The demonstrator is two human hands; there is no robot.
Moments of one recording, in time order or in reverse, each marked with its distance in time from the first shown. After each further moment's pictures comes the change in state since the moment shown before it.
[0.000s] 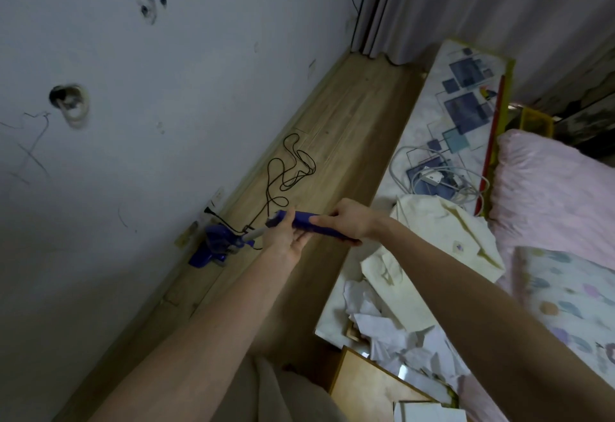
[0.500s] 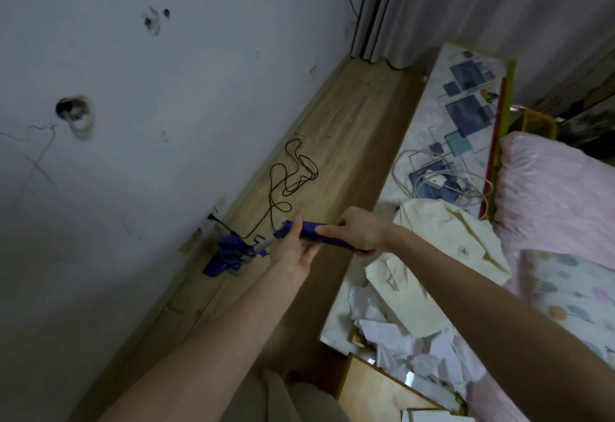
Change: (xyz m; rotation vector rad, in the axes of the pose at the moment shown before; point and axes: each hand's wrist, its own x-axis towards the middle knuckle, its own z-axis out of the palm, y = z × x) left_hand -0.006 -0.008 -0.003 -0.032 -0.040 -0.033; right_hand -0.012 -0.004 -0.001 -0.105 0.019 -0.004
